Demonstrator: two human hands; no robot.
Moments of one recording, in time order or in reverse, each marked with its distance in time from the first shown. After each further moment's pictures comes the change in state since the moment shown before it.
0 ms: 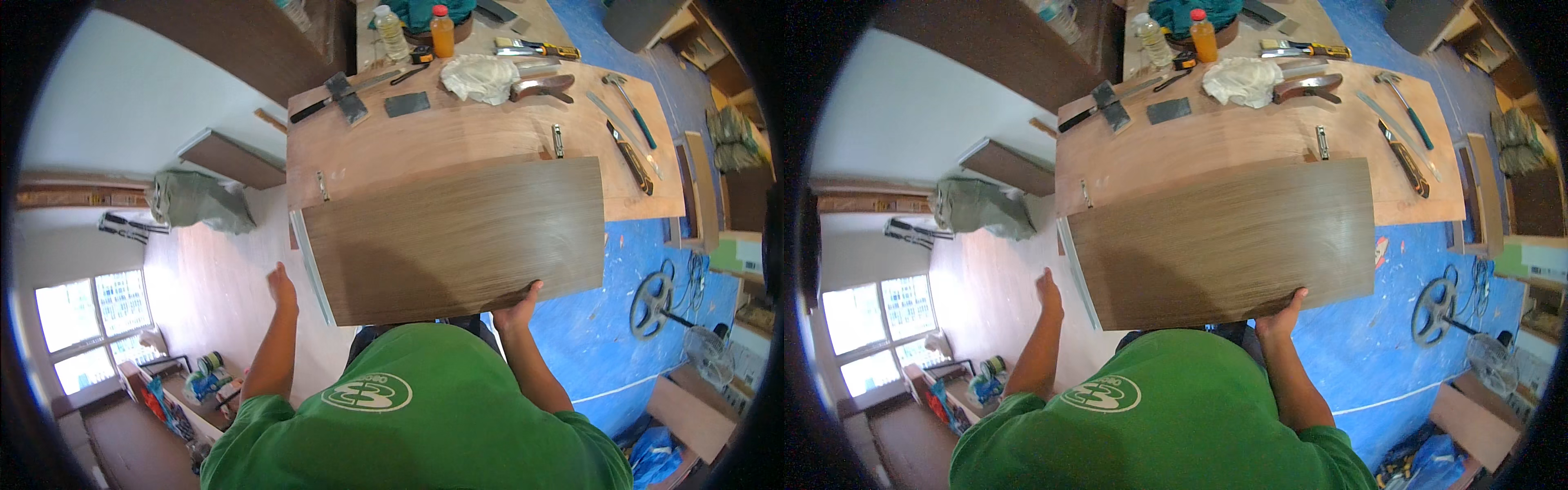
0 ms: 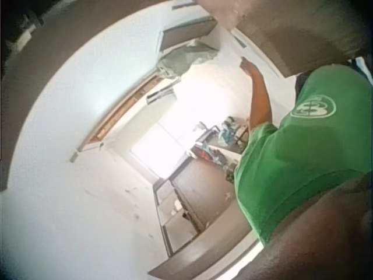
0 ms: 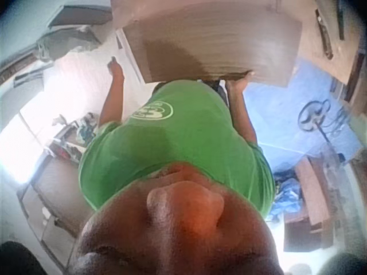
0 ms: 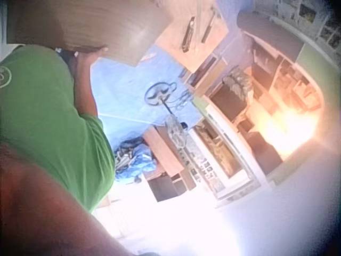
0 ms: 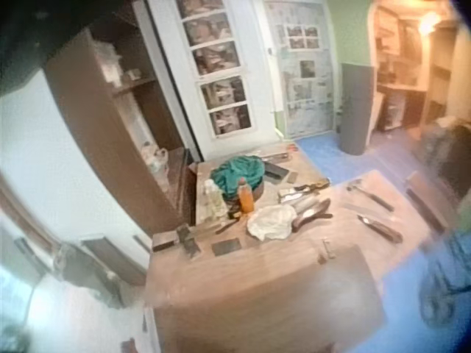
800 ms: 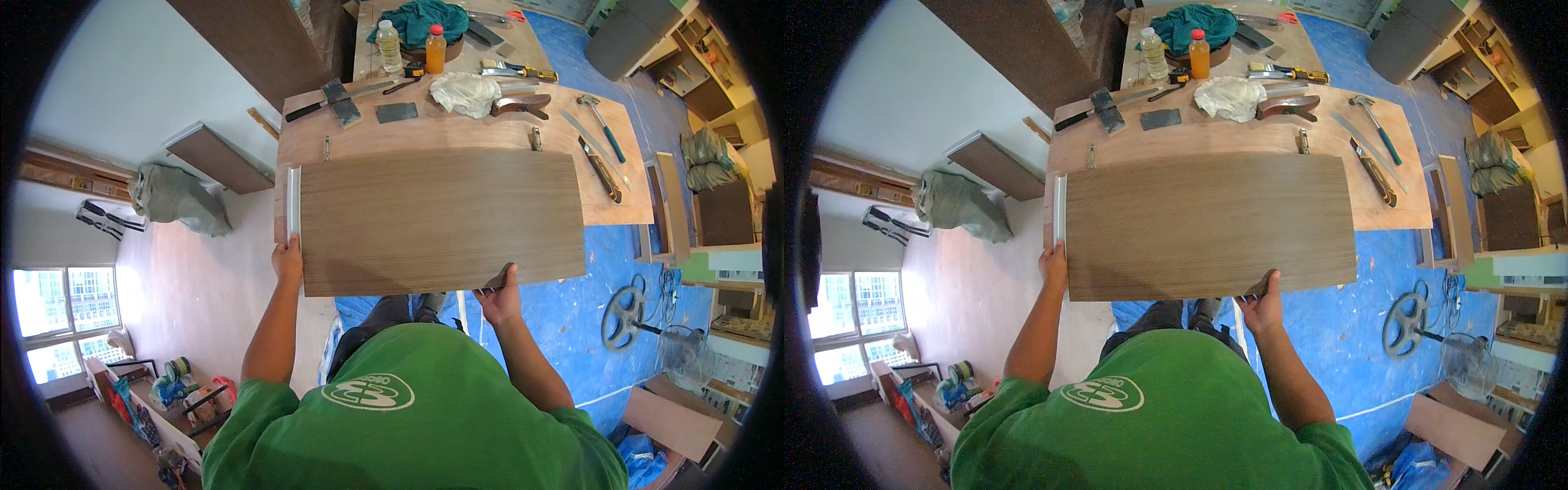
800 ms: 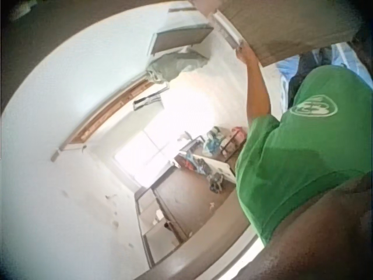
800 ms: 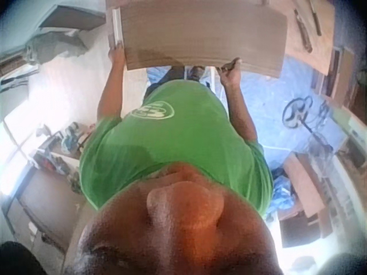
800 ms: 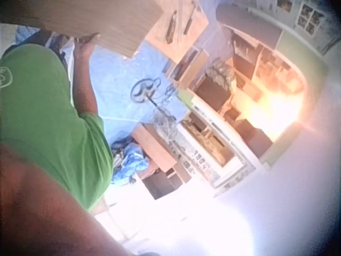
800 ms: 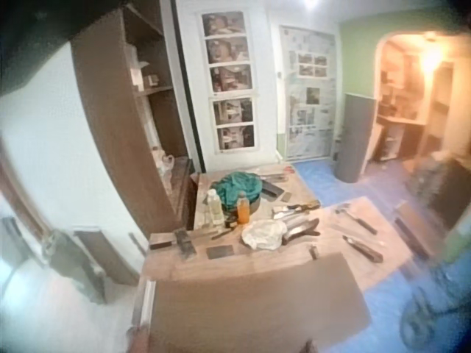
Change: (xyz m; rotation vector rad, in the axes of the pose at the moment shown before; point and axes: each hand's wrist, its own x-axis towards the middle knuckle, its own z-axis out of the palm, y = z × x) left_hand -0.020 0.036 0.061 -0.057 -0.032 0.307; right_hand -0.012 -0.028 0.030 -0.329 -0.076 0.147
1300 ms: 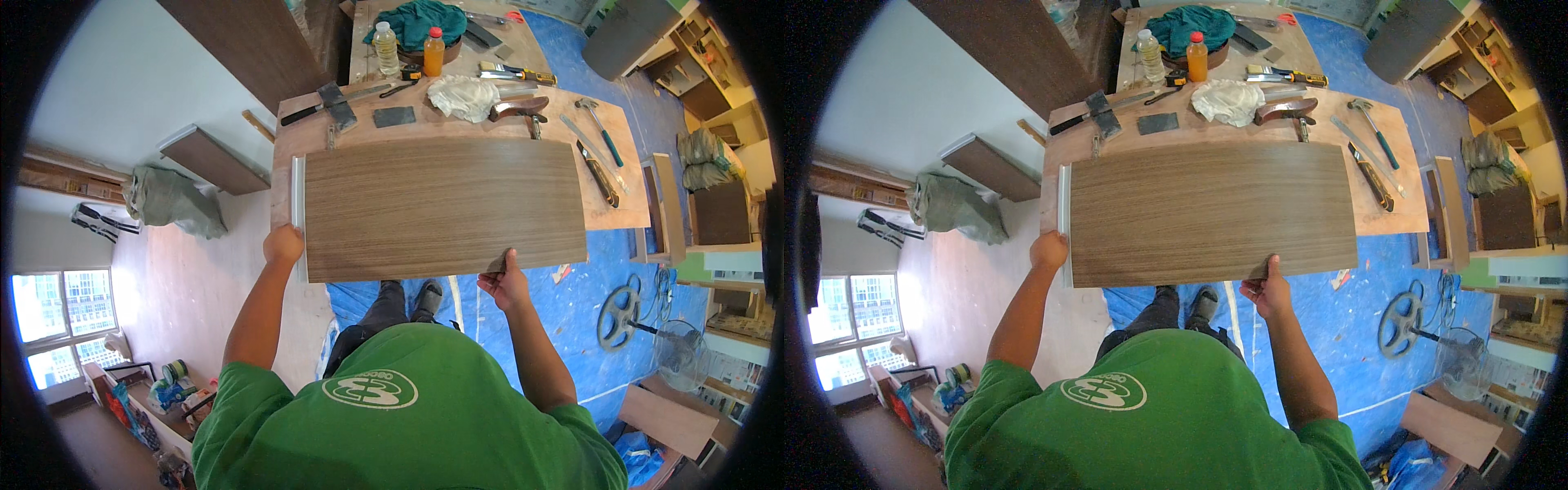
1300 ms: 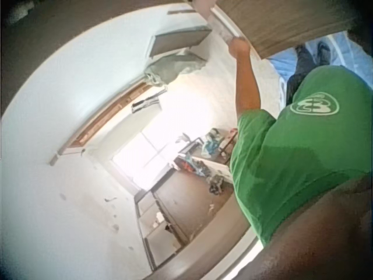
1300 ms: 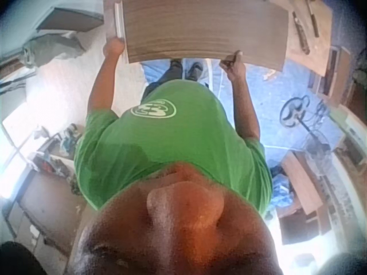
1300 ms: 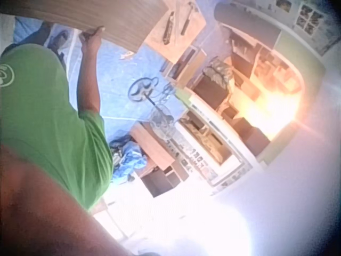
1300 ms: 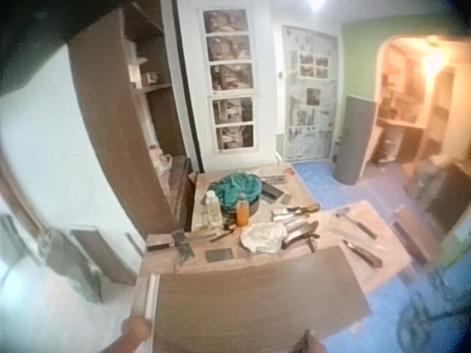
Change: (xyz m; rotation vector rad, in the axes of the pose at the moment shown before) left_hand 0.014 0.106 0.007 1.021 -0.338 0.369; right_hand 0.034 -0.048 0.004 -0.453 0.034 0.032
